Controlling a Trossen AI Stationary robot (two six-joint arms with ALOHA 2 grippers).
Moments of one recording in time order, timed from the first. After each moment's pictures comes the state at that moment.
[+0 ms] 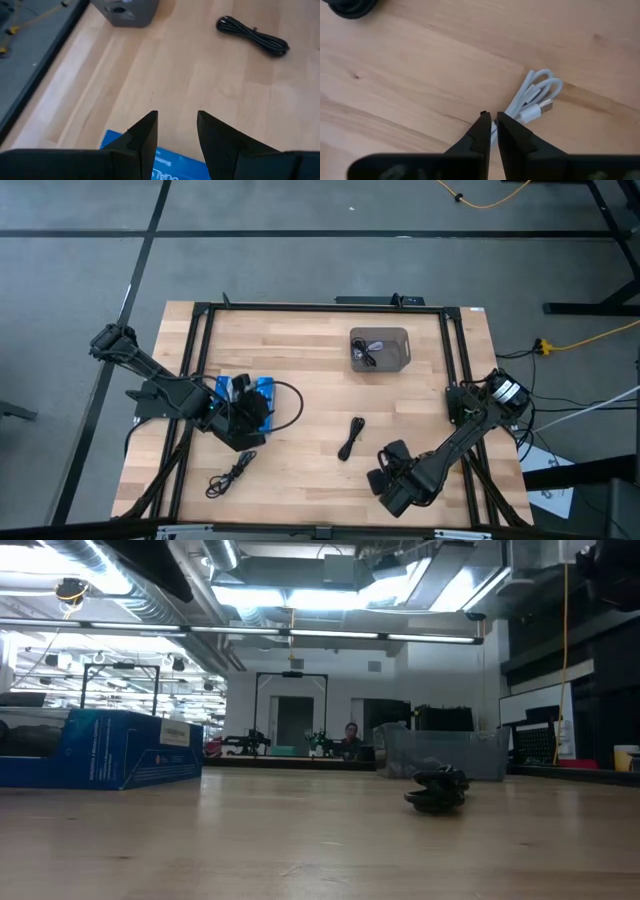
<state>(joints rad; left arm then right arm) -0.55 1.28 1.04 -0.79 -0.72 -0.62 0.78 1.89 1.32 -1.02 0.18 2.02</state>
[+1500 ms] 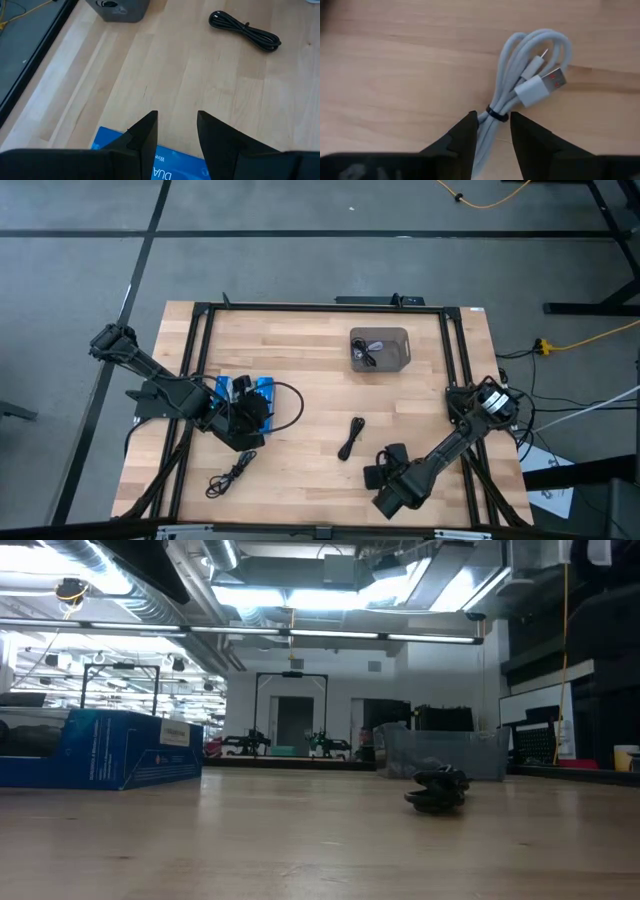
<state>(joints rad) -0.55 1.28 1.04 -0.79 -0.69 -0.62 0.77 2.01 1.32 -0.99 0.15 2.25</state>
